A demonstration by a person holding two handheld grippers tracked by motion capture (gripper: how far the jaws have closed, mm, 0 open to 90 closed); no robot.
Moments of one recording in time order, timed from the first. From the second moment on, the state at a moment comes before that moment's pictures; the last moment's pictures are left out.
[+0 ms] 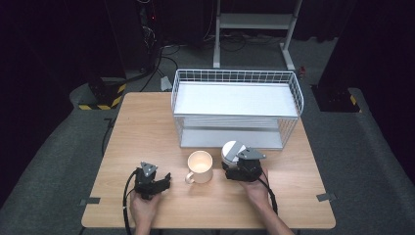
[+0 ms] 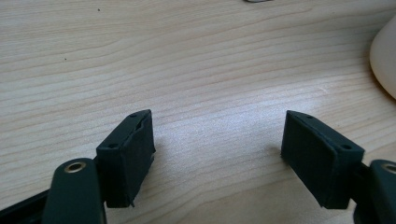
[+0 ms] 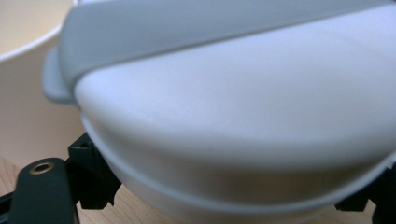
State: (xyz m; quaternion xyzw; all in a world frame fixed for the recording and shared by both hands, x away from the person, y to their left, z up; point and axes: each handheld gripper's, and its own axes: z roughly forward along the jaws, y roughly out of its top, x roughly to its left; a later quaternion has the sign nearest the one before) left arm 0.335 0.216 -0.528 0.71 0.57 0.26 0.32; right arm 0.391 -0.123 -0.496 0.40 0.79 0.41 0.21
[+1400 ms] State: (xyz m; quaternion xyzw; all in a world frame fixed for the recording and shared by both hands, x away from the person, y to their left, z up) left arm 0.334 0.217 -0.528 0.72 0.57 0.25 0.32; right arm 0.421 -0.124 -0.479 0.40 0.79 0.42 0.22
